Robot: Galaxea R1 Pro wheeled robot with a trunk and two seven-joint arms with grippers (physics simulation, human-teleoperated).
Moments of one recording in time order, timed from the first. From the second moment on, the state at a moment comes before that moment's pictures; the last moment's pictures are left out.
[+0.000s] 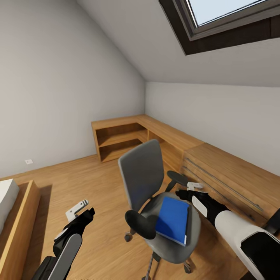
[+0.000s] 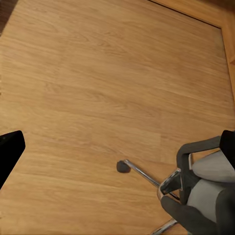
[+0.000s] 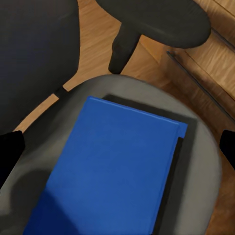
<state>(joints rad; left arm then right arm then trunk) -0.20 0.04 -0.16 -1.54 0.78 0.36 0.80 -0.93 -0.13 0.52 -0.31 -0.64 0.24 -0.05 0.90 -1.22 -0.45</state>
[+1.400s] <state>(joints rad) -0.20 0.04 -0.19 -1.54 0.77 0.36 0.80 -0.93 -0.13 0.52 -0.30 -0.62 0.19 -0.05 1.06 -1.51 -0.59</state>
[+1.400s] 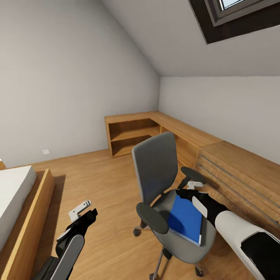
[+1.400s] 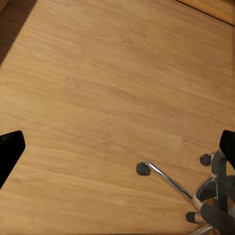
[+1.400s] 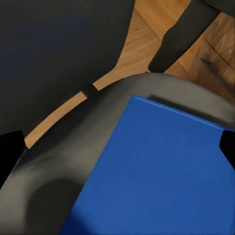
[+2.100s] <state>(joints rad) -0.20 0.04 -0.22 -1.54 0.77 0.36 0.80 -0.93 -0.12 0.52 -0.30 -0.47 0.17 -0.05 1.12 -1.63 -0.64</state>
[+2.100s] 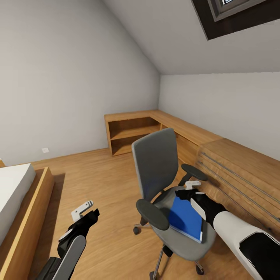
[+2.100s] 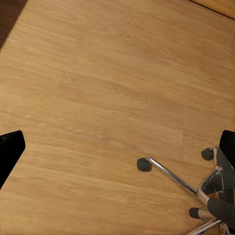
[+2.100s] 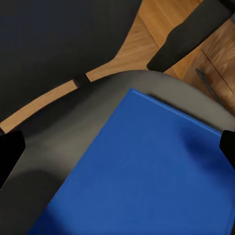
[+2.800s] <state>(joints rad) -0.20 0.04 -0.28 -1.53 0.77 0.36 0.79 -0.93 -0.11 0.52 -0.30 -0.47 0.15 -0.05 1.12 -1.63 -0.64</state>
